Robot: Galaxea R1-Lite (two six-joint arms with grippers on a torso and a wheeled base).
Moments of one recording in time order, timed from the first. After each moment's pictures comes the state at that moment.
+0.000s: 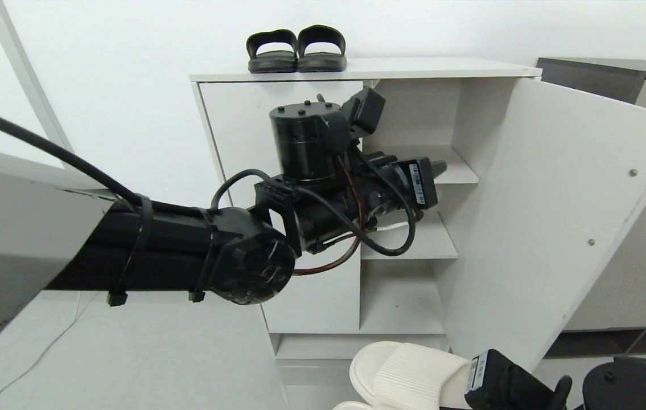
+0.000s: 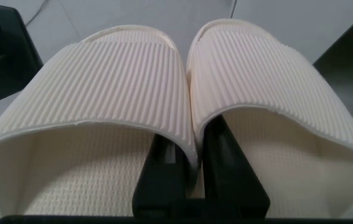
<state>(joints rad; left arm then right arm) -0.78 1.97 -1.37 -0.72 -0.22 -0.35 1.02 1.58 -0.27 -0.94 -0.01 -0.01</state>
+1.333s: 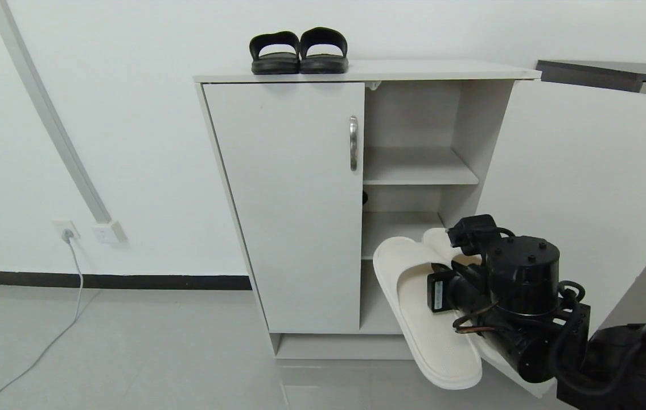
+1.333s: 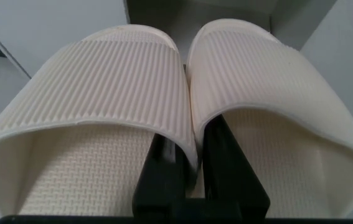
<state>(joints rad) 0.10 0.20 -0.43 0.27 0.21 -0.12 0.73 1.84 -0.67 -0.94 -0.54 0.12</state>
